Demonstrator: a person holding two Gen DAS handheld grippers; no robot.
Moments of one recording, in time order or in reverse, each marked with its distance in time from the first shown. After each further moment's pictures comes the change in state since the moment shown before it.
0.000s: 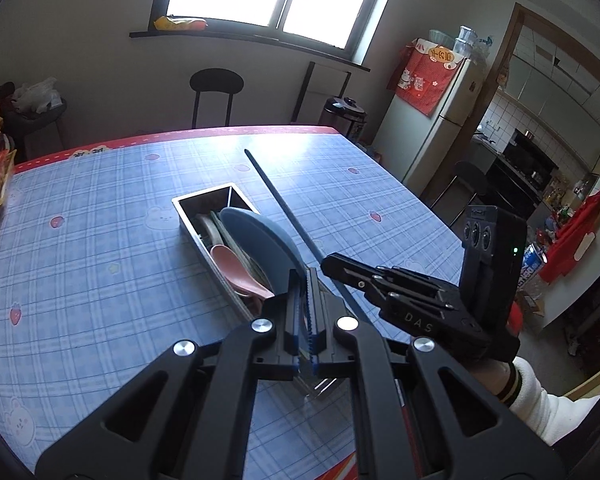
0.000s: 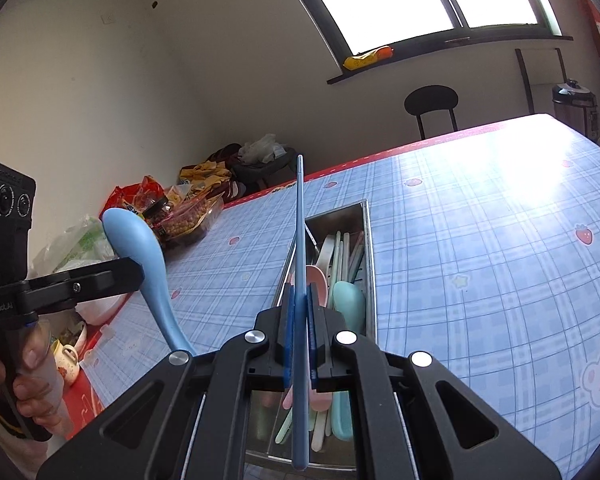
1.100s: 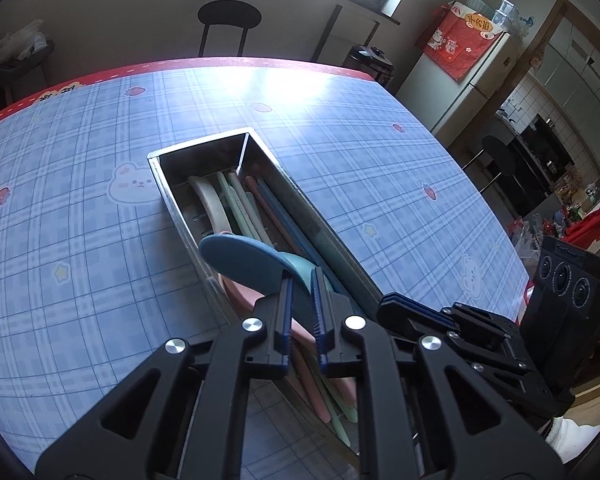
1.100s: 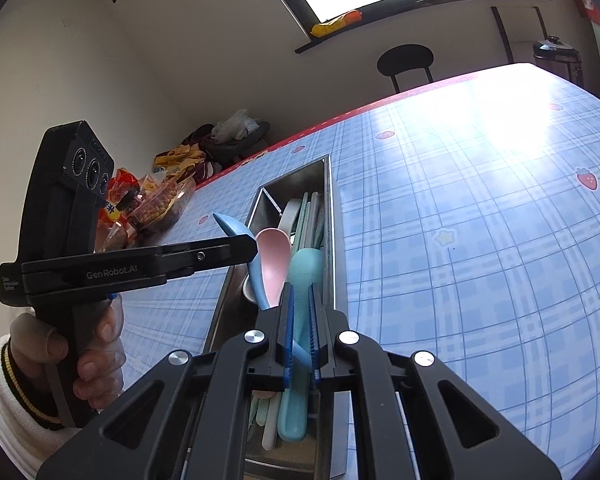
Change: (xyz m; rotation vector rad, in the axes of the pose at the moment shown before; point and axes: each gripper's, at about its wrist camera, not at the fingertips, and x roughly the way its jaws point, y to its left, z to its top) left arm 0.136 0.048 0.020 -0.077 0.199 0.020; right arm 0.032 -0.025 -0.014 0.095 0.092 -0.050
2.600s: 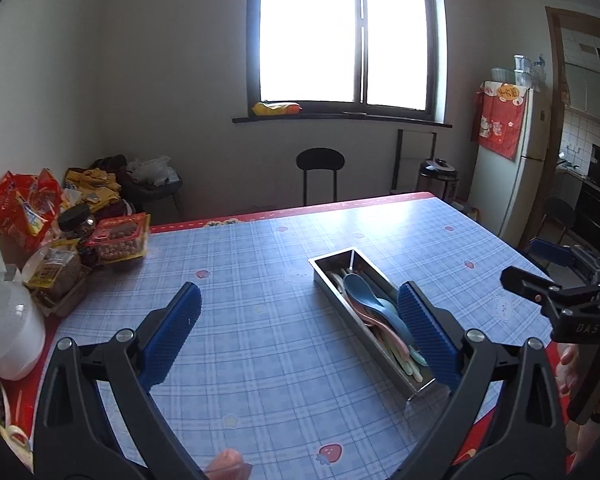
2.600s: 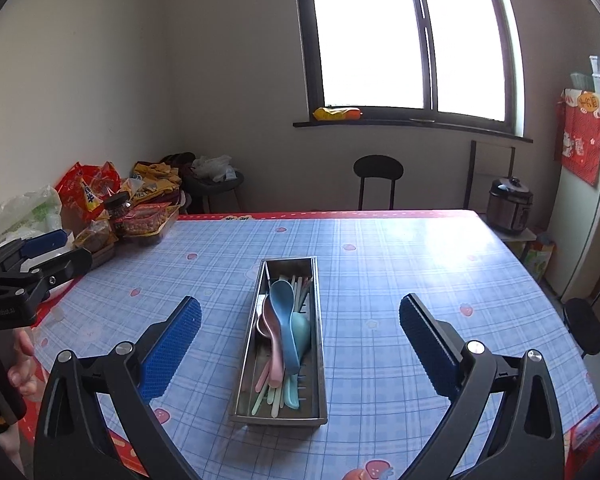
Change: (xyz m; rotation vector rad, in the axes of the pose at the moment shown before) left arm -0.235 -0.046 -0.106 0.086 -0.523 0.453; right arm -0.143 0.120 0.010 -0.328 -0.220 -0.307
